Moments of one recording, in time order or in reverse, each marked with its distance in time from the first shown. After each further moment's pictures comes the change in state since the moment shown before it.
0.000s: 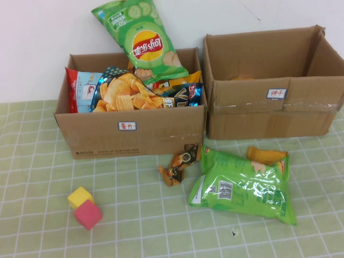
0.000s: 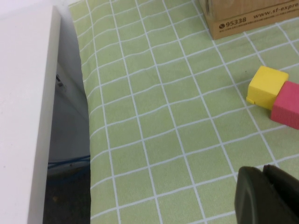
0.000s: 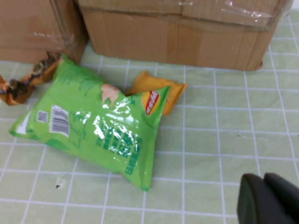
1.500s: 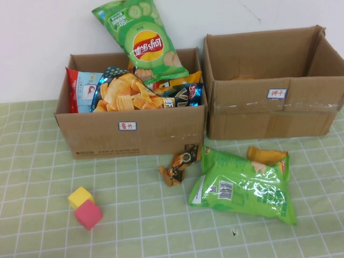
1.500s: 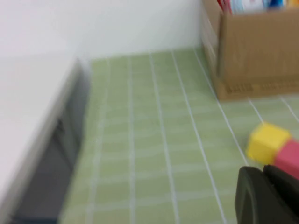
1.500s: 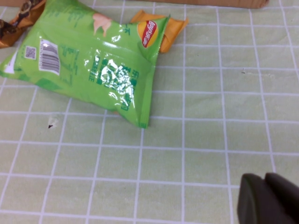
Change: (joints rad) right arm 0.000 -0.183 0.181 0.010 0.067 0.012; left arm 0.232 -0.380 0.339 -0.209 -0.327 0.096
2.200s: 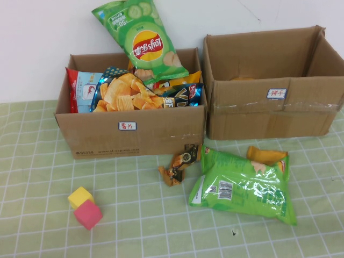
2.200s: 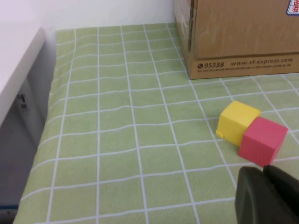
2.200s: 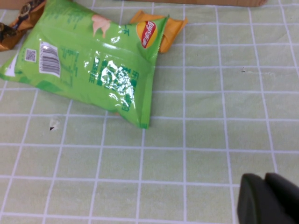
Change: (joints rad) right arm 0.000 0.000 0.000 0.000 0.000 0.017; left arm 0.013 0.000 0.063 -0.242 -0.012 0.159
